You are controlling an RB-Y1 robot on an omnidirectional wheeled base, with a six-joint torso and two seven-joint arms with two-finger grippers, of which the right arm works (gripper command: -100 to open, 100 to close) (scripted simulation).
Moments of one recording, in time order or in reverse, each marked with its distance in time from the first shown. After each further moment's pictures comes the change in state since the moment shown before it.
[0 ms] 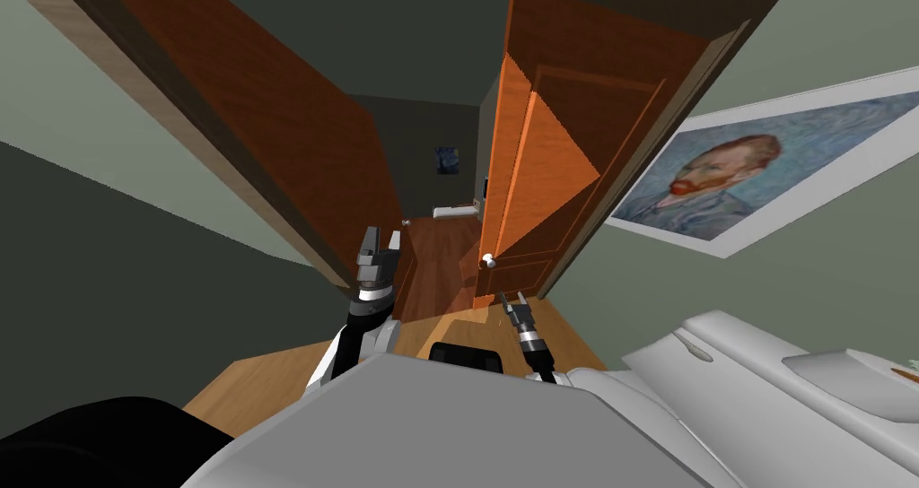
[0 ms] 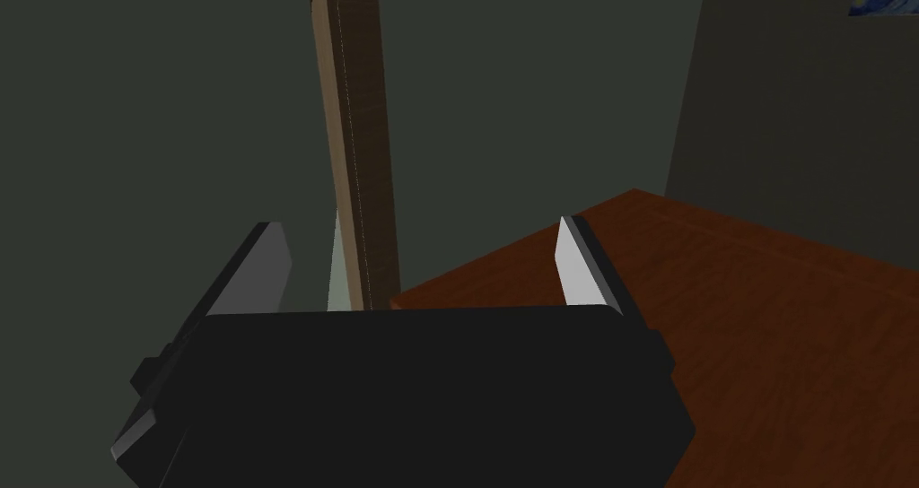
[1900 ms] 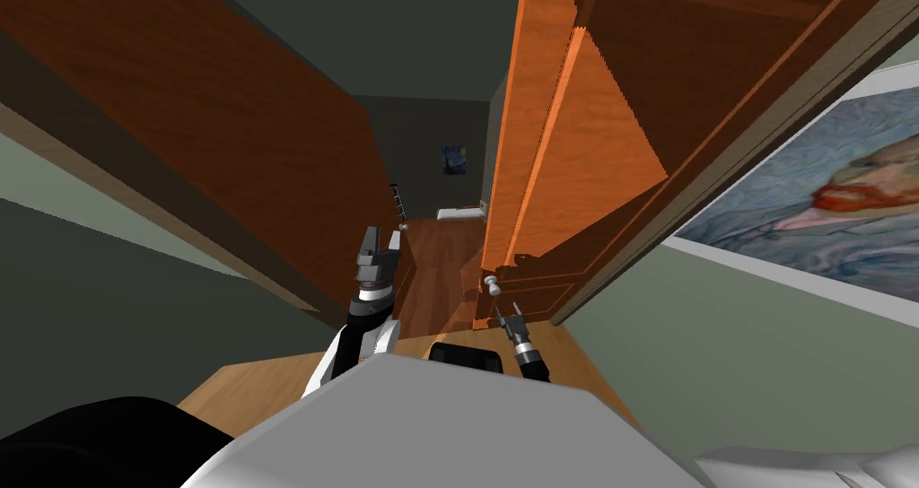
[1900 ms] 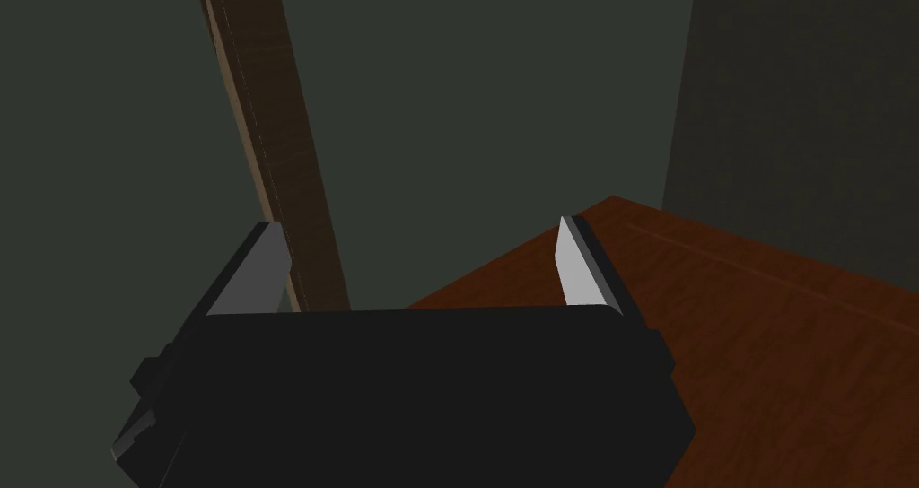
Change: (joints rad) arm -0.044 0.012 -0.020 0.234 0.069 -0.057 0.272
